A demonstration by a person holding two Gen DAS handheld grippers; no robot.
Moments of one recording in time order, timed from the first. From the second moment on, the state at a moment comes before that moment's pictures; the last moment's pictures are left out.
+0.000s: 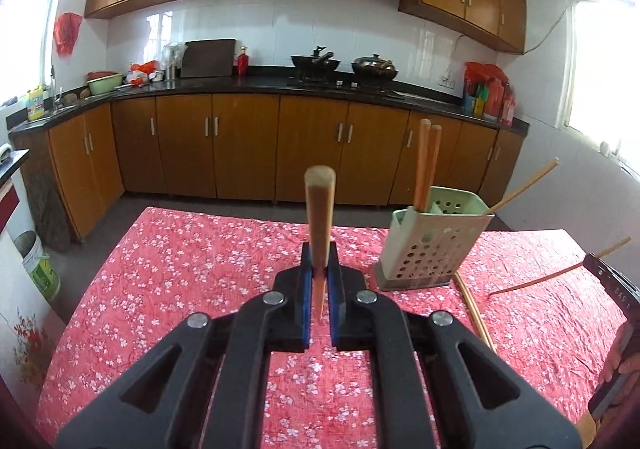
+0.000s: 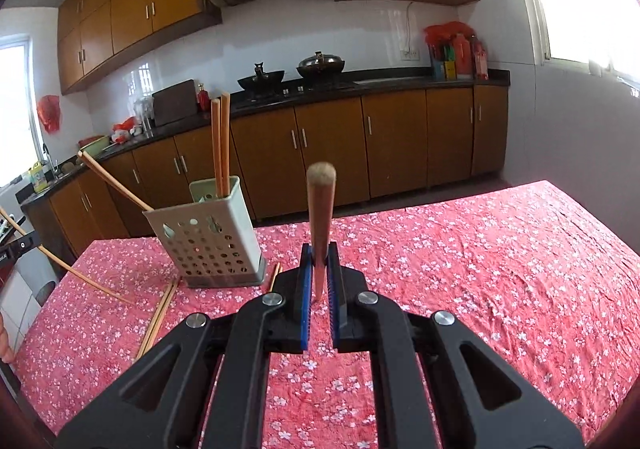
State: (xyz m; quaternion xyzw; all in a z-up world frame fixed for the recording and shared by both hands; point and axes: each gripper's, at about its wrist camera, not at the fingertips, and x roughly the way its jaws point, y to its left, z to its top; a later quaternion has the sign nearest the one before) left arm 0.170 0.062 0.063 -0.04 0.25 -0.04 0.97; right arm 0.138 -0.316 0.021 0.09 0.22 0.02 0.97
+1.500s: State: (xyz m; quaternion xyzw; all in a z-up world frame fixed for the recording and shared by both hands) left arm 0.242 -0.026 0.131 -0.05 0.18 -0.11 0.98; right arm 0.173 -0.279 0.110 0.12 0.11 0.07 0.99
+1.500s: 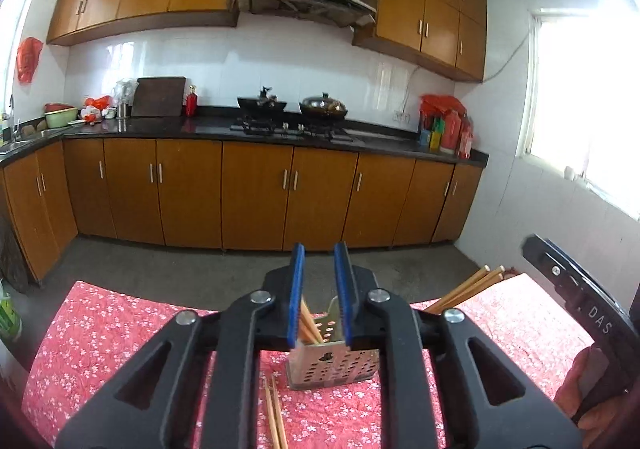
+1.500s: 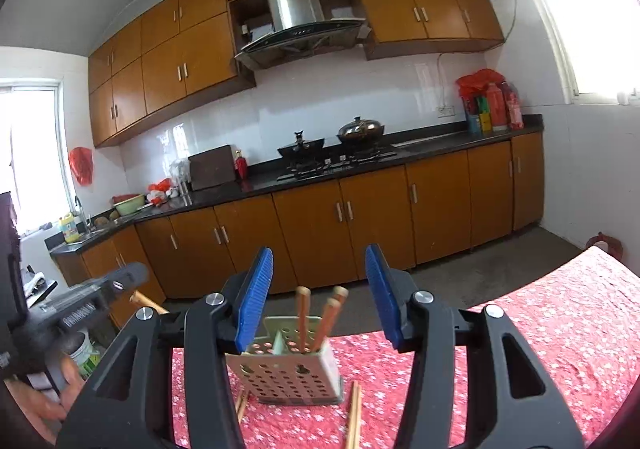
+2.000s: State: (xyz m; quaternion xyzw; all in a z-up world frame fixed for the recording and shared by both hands) left arm 0.196 0.047 0.002 -0.05 0.35 -0.01 0.94; right arm 0.180 -0.297 -0.050 0.10 0.39 0.06 0.92
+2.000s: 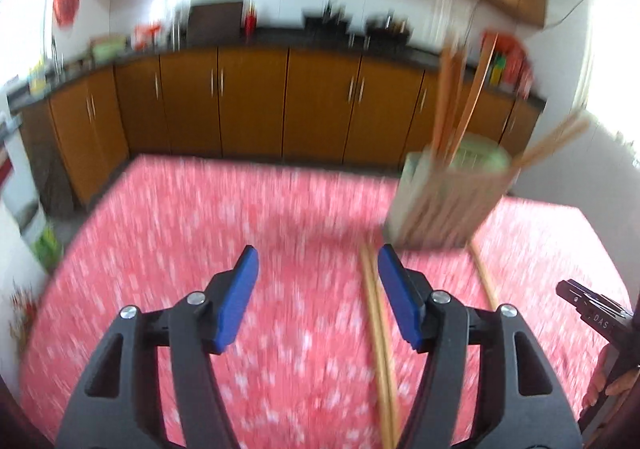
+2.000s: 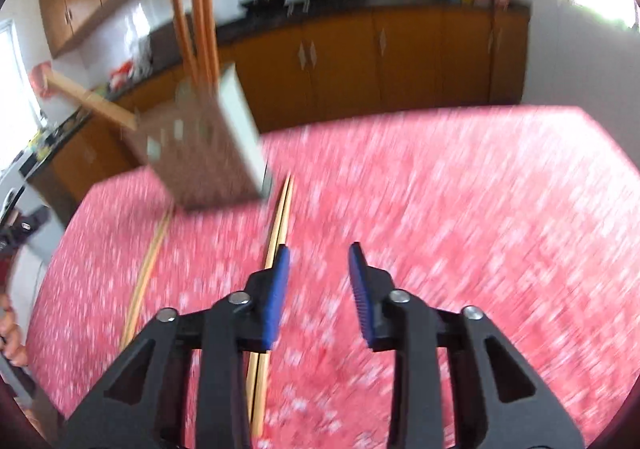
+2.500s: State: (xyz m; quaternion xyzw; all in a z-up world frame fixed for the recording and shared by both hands) left arm 0.187 0.024 -0.068 -0.07 0.43 -0.10 0.90; right arm 0.187 -0.249 -0.104 0.05 0.44 0.08 0.89
